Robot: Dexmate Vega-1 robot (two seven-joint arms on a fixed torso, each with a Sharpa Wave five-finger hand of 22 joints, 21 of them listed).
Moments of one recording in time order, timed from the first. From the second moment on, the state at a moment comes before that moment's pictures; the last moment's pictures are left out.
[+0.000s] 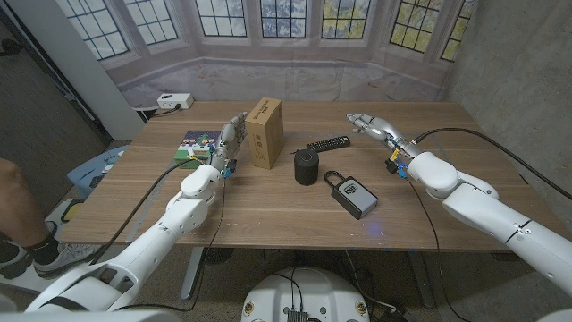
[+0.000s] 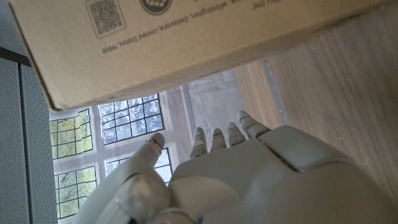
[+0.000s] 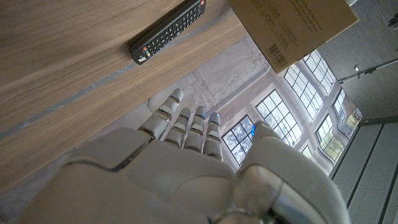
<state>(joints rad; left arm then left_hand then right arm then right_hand) 0.83 0.47 0.40 -1.25 -0.61 -0.37 -0.05 0.16 0.15 0.65 0.10 0.17 0.04 -0.03 0.20 0.18 -0.06 0.03 0.21 0.19 -0.06 0.07 0.18 0.17 0.06 0.03 0.19 0.17 -1.00 -0.89 -0.40 -1.88 0.21 0.02 -0.11 0.46 0.13 0.25 0.06 0.18 0.23 -0.02 0.20 0.18 0.23 -0.03 0.20 0.19 0.09 -0.04 0.20 0.21 0.34 -0.04 0.18 0.16</state>
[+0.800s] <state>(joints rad) 0.90 0.50 0.38 -1.34 -0.60 -0.37 0.00 0.16 0.15 0.65 0.10 0.17 0.04 -0.04 0.20 0.18 -0.06 0.04 0.21 0.19 -0.05 0.07 0.18 0.17 0.07 0.03 0.19 0.17 -1.03 -1.01 -0.40 -2.03 0.06 -0.09 -0.06 0.46 0.13 0.25 0.05 0.18 0.23 -0.02 0.19 0.18 0.22 -0.03 0.20 0.19 0.09 -0.04 0.20 0.21 0.34 -0.04 0.18 0.16</state>
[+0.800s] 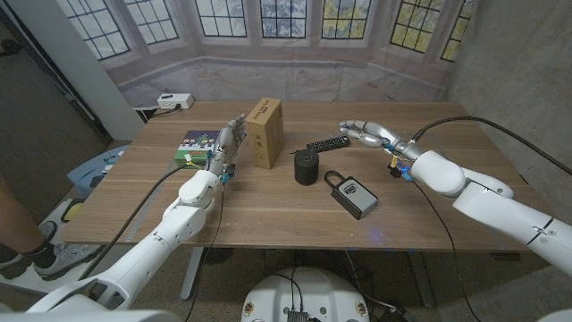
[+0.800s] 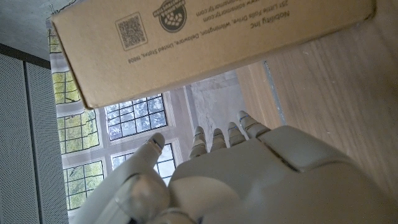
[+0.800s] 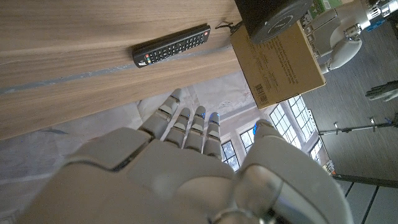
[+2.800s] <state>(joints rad) 0.89 0.51 0.40 -1.34 -0.57 -0.37 0.01 0.16 0.15 0.65 0.10 0.17 0.05 -0.04 0.19 0.18 -0.03 0.04 0.21 0.19 -0.03 0.07 0.18 0.17 0.08 0.04 0.19 0.17 -1.15 -1.22 -0.43 -2.31 -0.32 -0.40 0.03 0.28 0.10 0.18 0.08 0.18 0.08 -0.05 0.18 0.18 0.06 -0.07 0.17 0.18 -0.05 -0.04 0.19 0.20 0.10 -0.04 0.17 0.17</state>
